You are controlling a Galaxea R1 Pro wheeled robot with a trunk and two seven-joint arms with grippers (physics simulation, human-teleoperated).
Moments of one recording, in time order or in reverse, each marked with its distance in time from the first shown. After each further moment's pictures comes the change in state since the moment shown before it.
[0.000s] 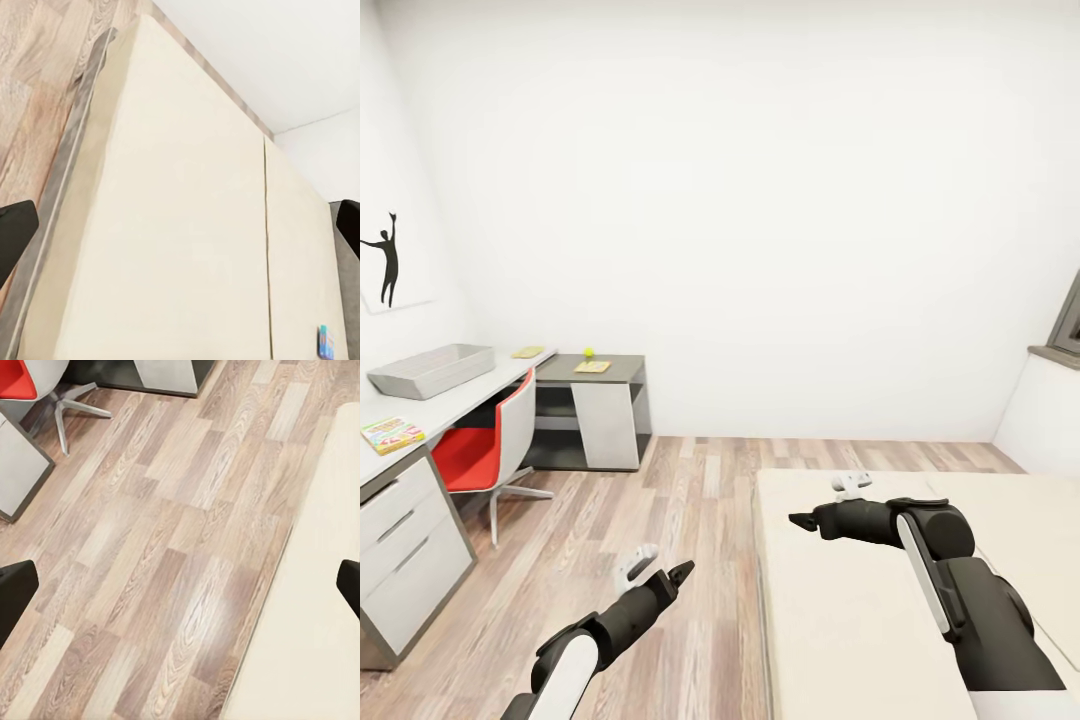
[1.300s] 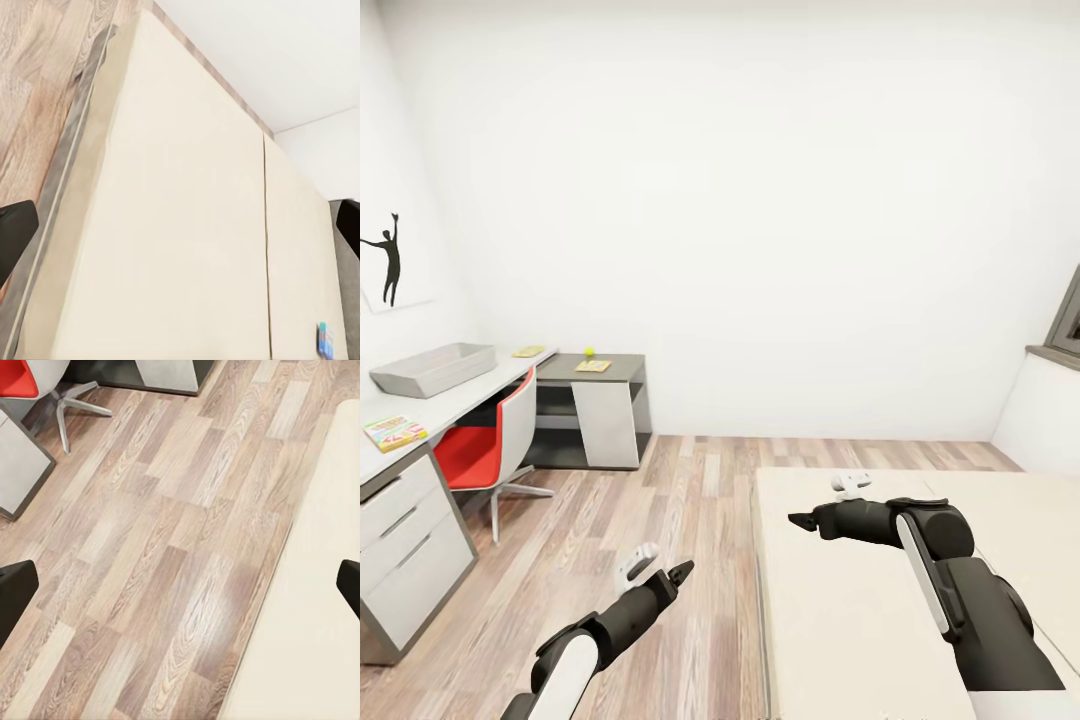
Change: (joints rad) left arm 0.000 0.000 0.001 0.000 0.000 0.000 0.000; right arm 0.000 0.002 0.000 0.000 0.000 0.000 -0.001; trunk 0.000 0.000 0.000
